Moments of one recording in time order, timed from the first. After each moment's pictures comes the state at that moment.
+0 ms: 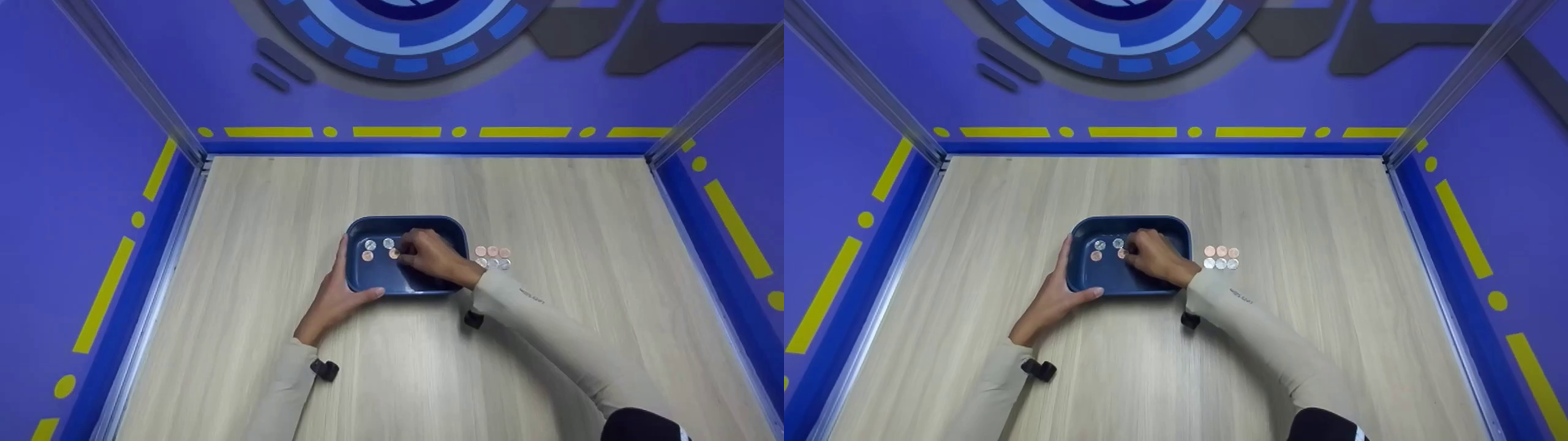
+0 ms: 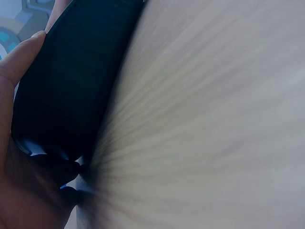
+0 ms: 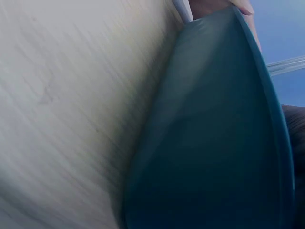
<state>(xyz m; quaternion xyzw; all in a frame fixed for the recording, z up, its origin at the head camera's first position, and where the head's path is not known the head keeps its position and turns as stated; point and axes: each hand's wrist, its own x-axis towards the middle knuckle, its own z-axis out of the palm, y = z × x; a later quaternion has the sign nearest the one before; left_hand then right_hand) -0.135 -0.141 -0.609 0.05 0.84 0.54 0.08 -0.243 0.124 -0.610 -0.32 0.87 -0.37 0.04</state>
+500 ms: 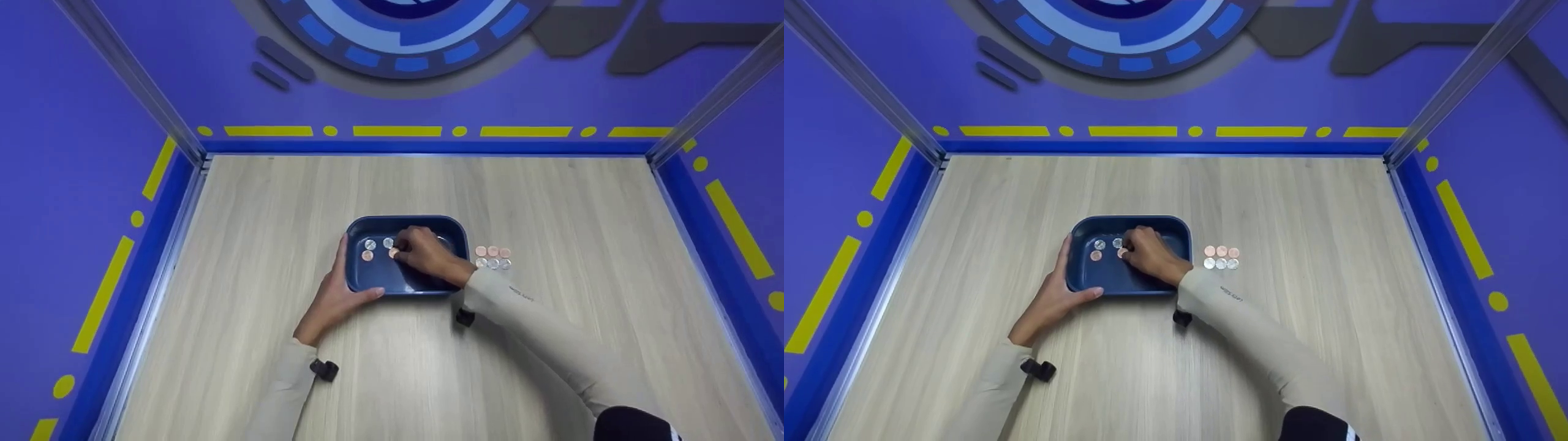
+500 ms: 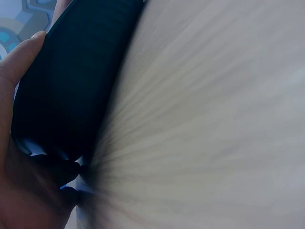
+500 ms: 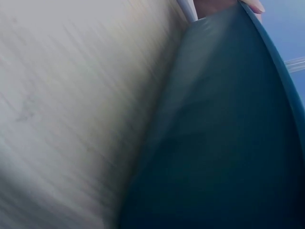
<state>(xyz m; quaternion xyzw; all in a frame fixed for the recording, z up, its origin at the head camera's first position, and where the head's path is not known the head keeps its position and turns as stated) -0.136 -0.141 -0.610 0.05 0.84 0.53 0.07 -0.245 0.111 -0.614 -0.31 0.87 -0.38 0.02</state>
